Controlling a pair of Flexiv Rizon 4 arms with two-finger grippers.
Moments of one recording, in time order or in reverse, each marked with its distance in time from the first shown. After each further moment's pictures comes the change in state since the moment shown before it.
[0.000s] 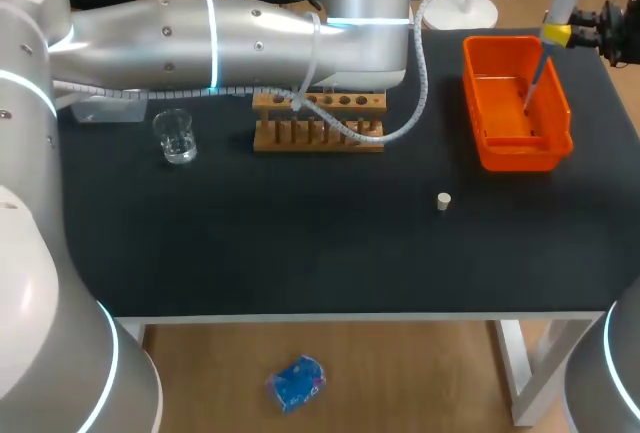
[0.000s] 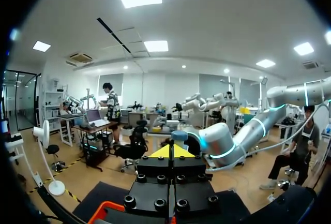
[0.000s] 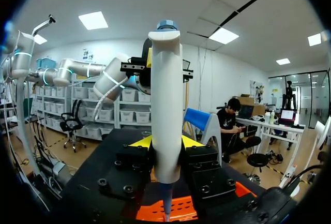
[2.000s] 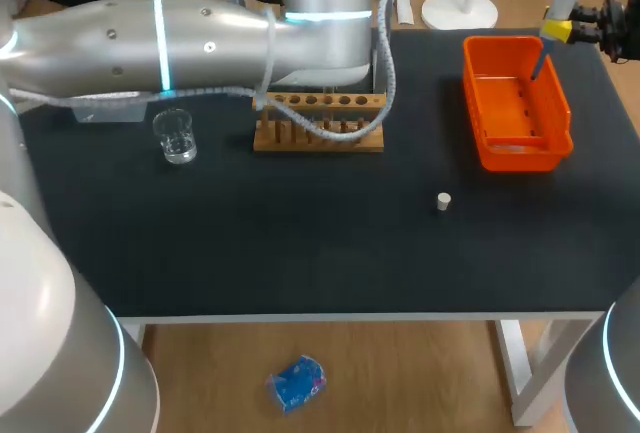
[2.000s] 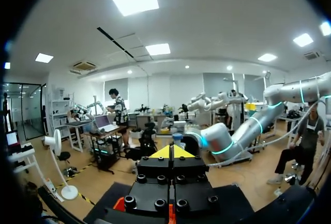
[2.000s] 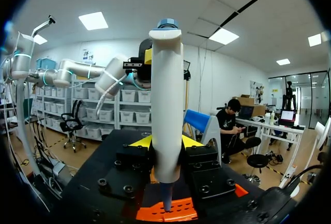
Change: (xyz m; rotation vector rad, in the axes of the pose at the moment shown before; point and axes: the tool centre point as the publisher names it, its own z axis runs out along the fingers) left arm 0.006 -0.027 -0.066 -0.006 -0.065 0.062; right arm -0.001 0.006 0.001 -0.001 0.001 0.000
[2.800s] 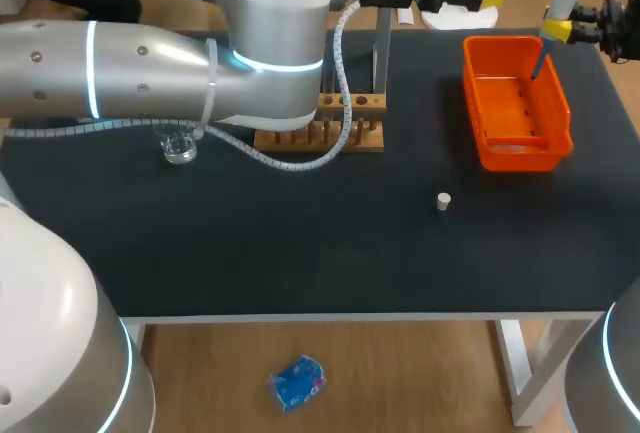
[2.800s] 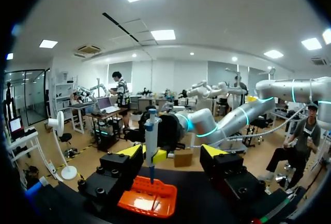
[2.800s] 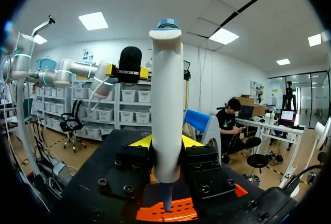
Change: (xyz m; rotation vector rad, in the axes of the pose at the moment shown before) left arm 0.054 0.016 -0.057 -0.125 -0.023 -0.064; right arm 0.000 0.000 0.000 0.000 0.000 0.000
